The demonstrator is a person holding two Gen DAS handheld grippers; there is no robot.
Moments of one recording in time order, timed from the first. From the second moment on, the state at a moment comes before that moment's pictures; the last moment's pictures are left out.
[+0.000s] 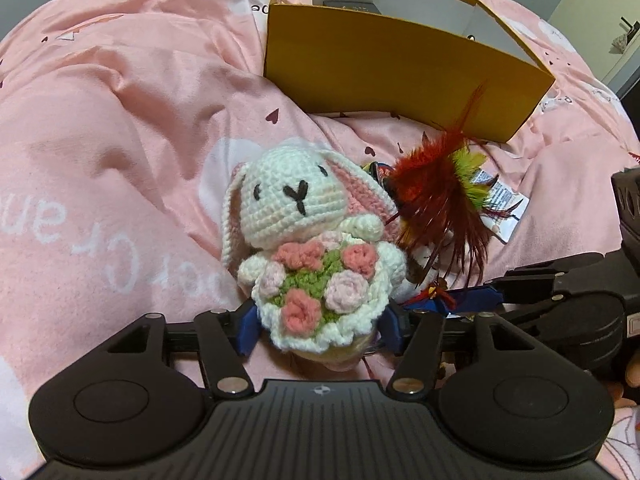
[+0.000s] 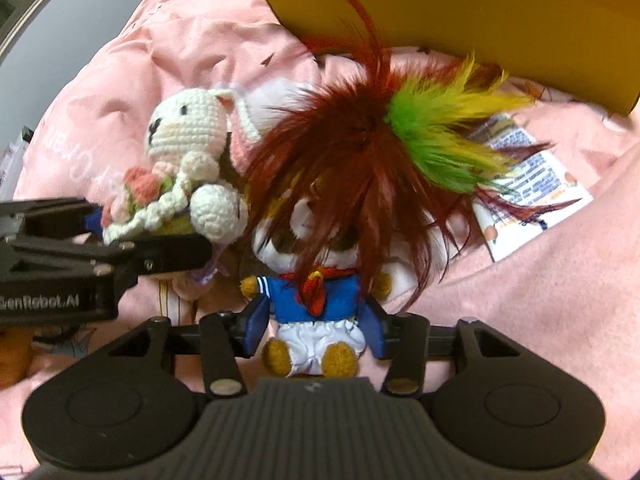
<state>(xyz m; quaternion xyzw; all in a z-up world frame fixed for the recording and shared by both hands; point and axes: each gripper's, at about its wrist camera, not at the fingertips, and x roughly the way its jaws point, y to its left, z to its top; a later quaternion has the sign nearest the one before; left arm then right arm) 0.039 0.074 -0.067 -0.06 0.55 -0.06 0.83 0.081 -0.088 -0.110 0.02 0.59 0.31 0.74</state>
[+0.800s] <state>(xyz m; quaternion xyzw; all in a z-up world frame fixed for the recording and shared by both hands) 0.007 0.084 -0.018 -0.07 0.49 -0.07 0.87 0.042 -0.106 -0.053 0.03 0.54 0.34 0.77</state>
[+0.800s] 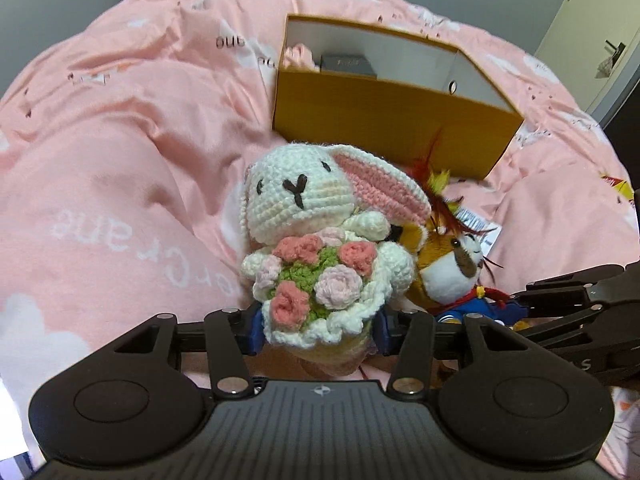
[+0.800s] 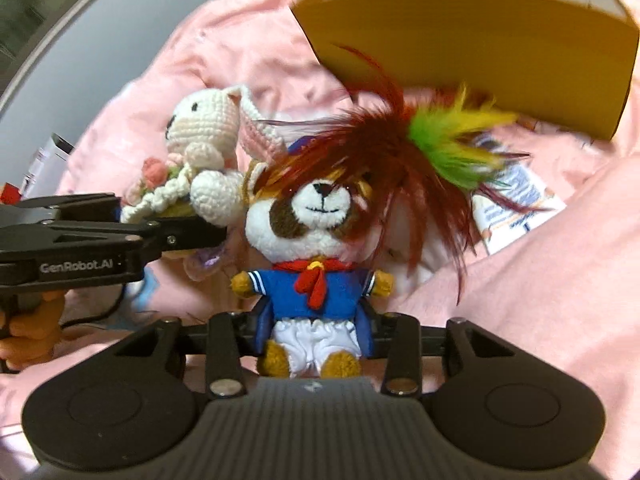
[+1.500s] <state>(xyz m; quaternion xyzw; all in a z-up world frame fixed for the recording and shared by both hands) 0.023 0.045 0.031 -0.01 0.41 -0.07 0.91 0.036 -0.138 0.026 0.01 0.42 0.29 0.86</state>
